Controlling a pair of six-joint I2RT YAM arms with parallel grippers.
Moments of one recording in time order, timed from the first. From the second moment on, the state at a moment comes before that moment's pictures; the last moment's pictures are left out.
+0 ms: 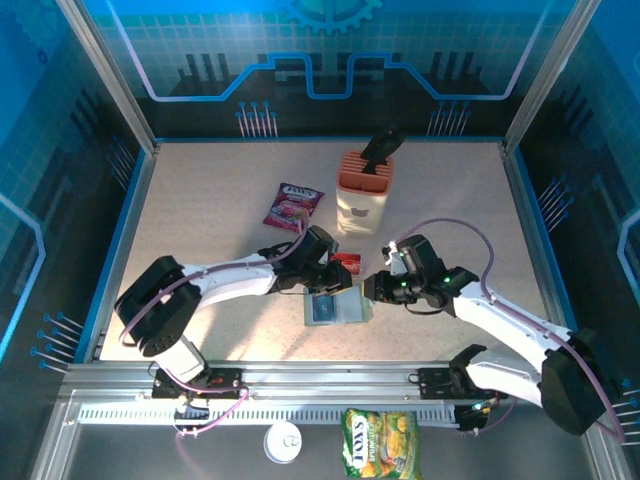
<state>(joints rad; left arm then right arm) -0.79 1.62 0.90 -0.15 0.37 -1.08 0.56 1.10 0.59 -0.41 -0.41 0.68</state>
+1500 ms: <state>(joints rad) -0.71 1.35 0.57 -0.15 0.28 -1.11 0.71 1.44 0.62 -0.13 -0.48 0.77</state>
